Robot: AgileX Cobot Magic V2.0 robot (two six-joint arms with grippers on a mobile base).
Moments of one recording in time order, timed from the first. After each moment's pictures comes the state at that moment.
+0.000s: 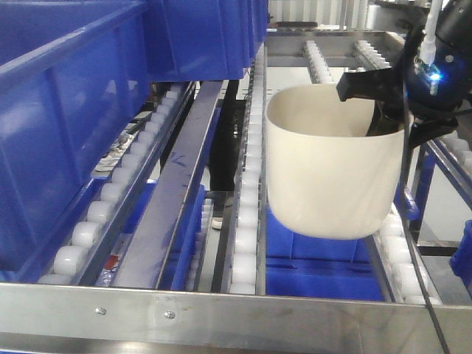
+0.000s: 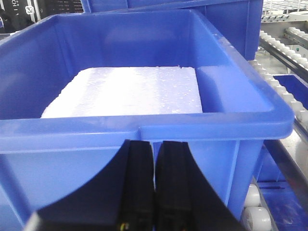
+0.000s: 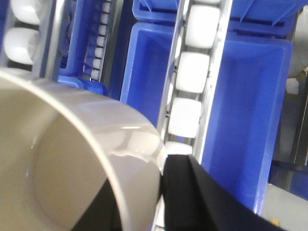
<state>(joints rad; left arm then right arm) -0.13 -0.01 0.01 -0.07 0.09 0.10 0.26 1.63 -1.05 0.12 0.44 0.14</state>
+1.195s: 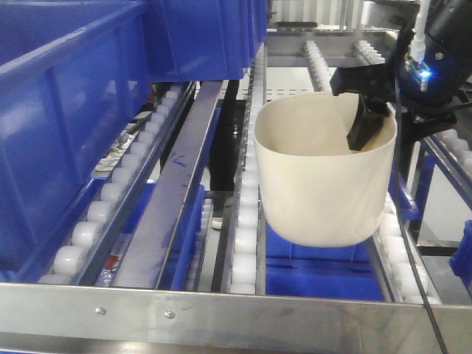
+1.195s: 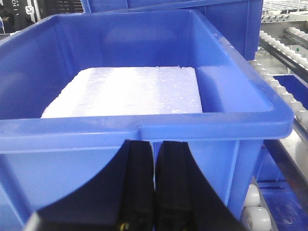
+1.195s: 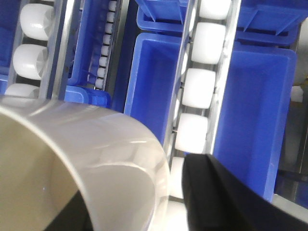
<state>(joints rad) -0.13 -0.01 0.01 -0.07 0.09 0.10 0.26 1.65 -1.08 0.12 0.42 0.14</state>
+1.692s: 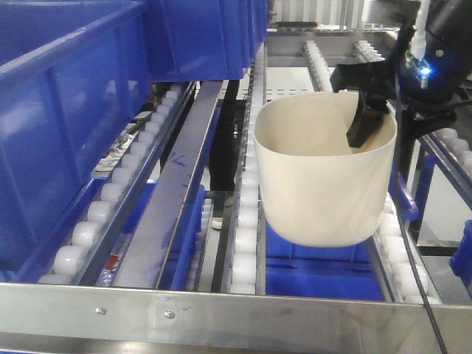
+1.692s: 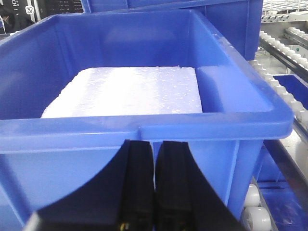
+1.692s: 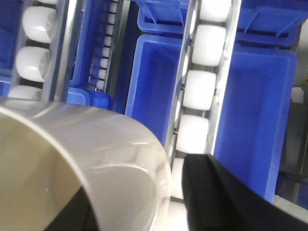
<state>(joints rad) -0.13 -0.01 0.01 -0.07 0.09 0.10 0.26 1.64 -1.08 0.13 0.42 0.14</state>
